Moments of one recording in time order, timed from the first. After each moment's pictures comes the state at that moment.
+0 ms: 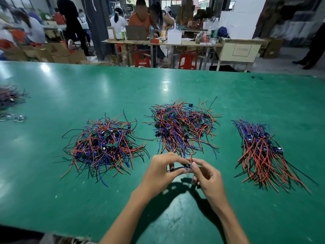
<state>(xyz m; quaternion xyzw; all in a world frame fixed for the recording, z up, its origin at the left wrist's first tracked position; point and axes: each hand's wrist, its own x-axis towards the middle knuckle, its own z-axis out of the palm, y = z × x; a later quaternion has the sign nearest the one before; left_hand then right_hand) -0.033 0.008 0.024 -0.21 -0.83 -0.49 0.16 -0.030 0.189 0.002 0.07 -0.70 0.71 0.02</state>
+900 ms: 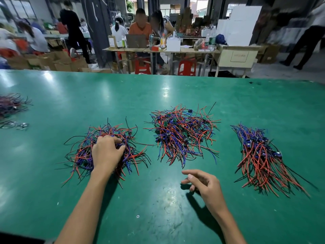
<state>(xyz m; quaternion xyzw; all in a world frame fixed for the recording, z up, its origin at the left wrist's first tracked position) -0.073 -0.127 0.053 0.21 -0.94 -0.16 0.19 -0.025 0.193 0.005 0.07 -0.72 0.69 -0.03</state>
